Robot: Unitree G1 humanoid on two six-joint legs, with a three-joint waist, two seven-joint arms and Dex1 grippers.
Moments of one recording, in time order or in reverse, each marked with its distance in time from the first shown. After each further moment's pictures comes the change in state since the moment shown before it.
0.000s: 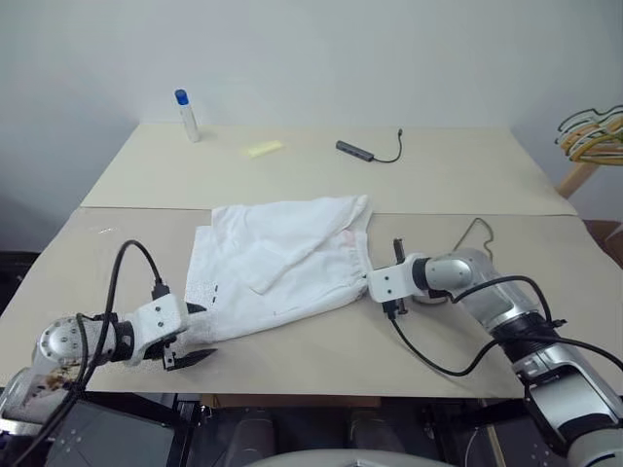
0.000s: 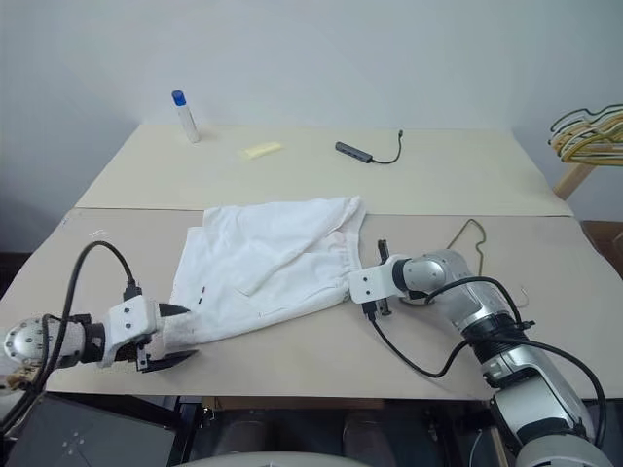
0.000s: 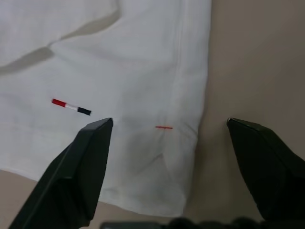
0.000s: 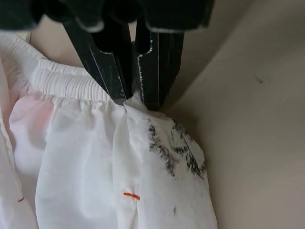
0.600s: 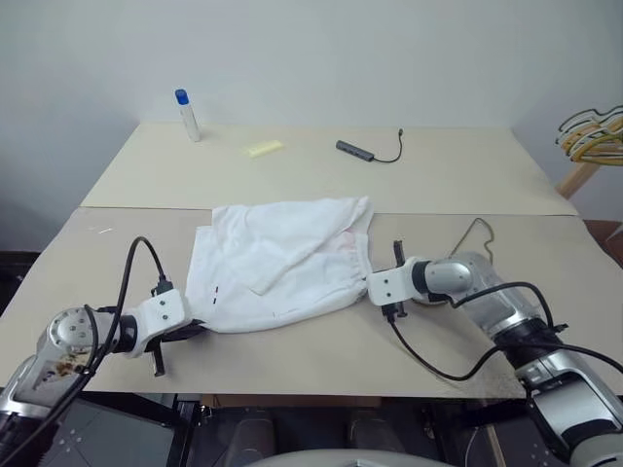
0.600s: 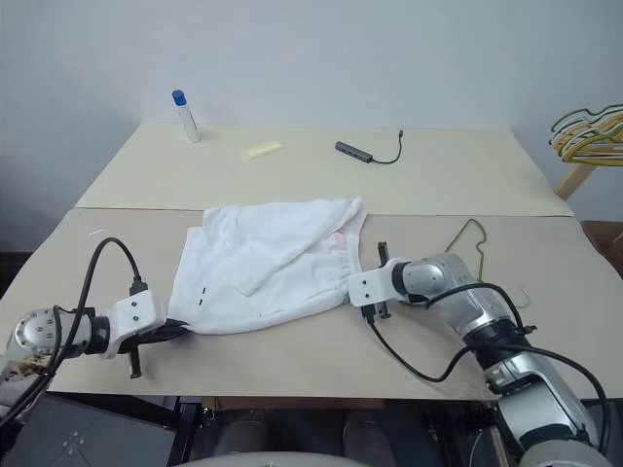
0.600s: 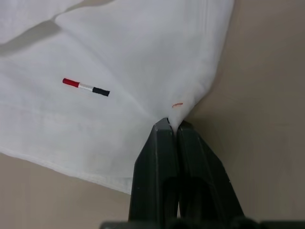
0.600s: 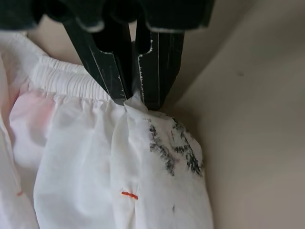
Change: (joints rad) left arm -0.017 0.055 -0.017 0.029 0.035 -0.045 -0.028; right arm 0.079 -0.068 -0.004 -0.188 0.059 0.065 0.102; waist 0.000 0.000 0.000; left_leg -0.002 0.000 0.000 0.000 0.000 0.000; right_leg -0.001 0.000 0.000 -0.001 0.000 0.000
